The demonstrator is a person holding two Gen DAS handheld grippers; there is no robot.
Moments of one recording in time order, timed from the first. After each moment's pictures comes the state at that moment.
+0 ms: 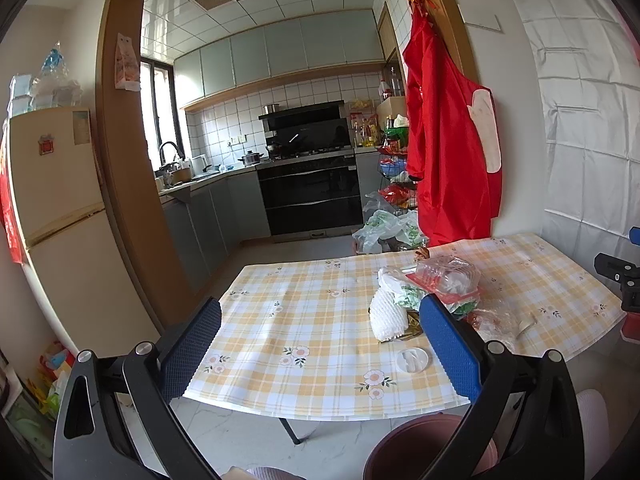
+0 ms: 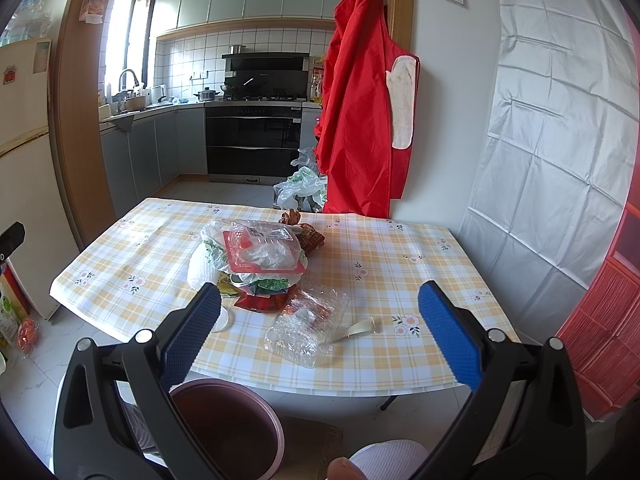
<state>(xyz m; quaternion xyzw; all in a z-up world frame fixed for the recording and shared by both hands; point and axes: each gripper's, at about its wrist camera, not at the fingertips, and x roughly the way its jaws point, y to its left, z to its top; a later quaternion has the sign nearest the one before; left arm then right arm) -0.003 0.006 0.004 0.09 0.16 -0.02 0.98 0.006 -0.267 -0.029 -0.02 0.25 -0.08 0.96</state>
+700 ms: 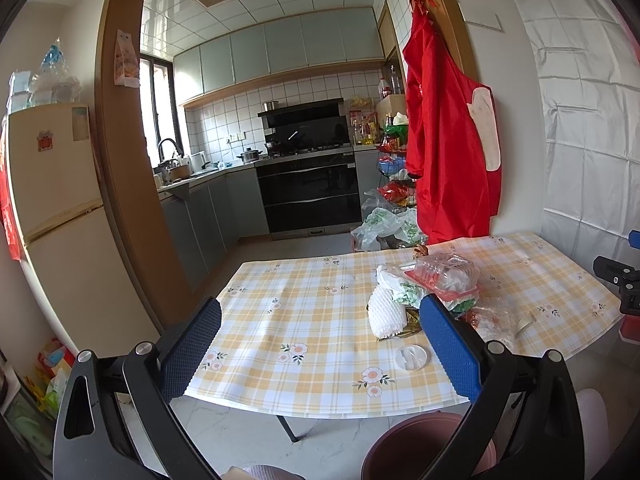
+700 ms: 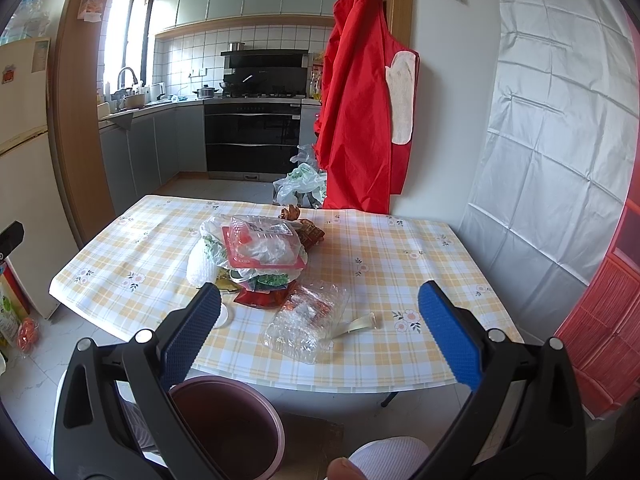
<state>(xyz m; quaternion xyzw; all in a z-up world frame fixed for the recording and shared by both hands) -0.002 0.004 0.001 0.09 0.17 -0.03 0.98 0.003 -0.264 -0.035 -0.02 0.26 -0.08 0.96</state>
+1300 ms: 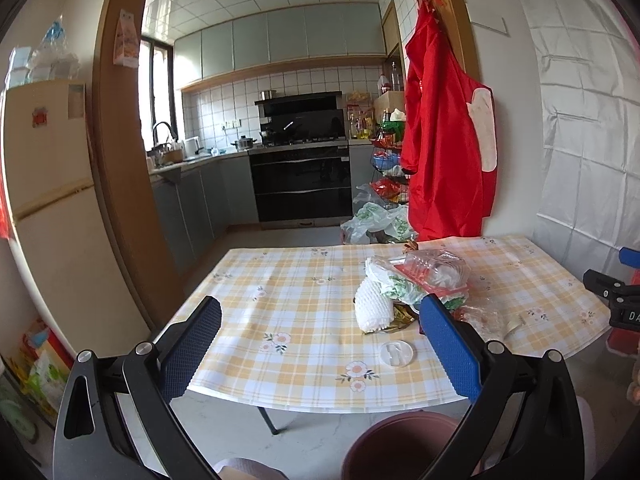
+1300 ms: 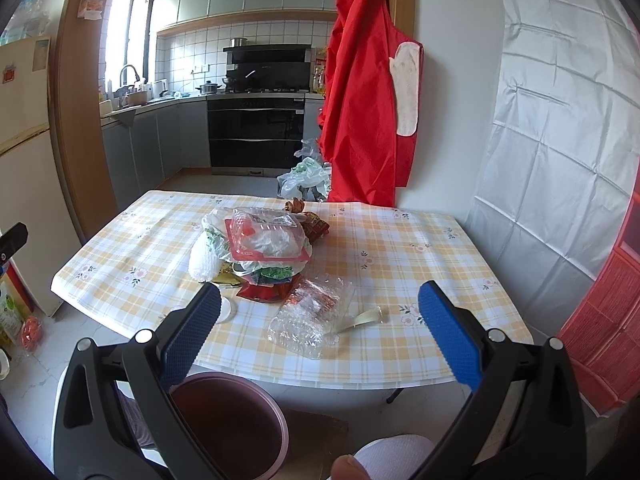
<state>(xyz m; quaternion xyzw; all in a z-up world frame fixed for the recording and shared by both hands) 0.008 0.004 -0.015 0.05 0.18 -0.04 0.98 0.011 -0.265 -0.054 -0.01 0.26 -0.07 0.96</state>
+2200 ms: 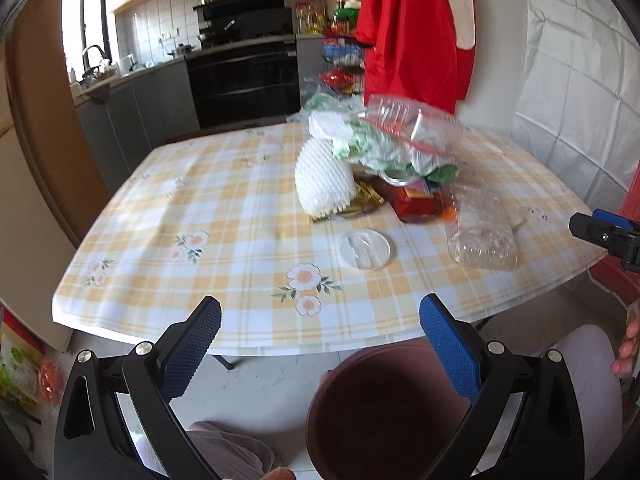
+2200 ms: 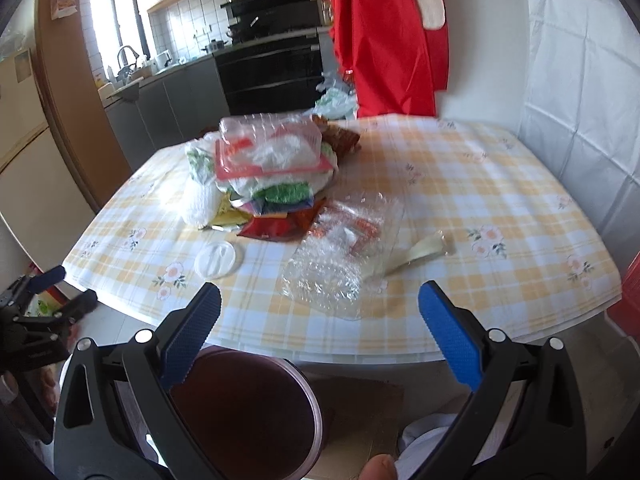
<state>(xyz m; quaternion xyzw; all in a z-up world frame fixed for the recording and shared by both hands) 0.114 -0.034 -0.176 0.07 0.36 -0.13 0.92 0.095 -0.298 -0.187 0.07 0.37 -0.02 0.93</state>
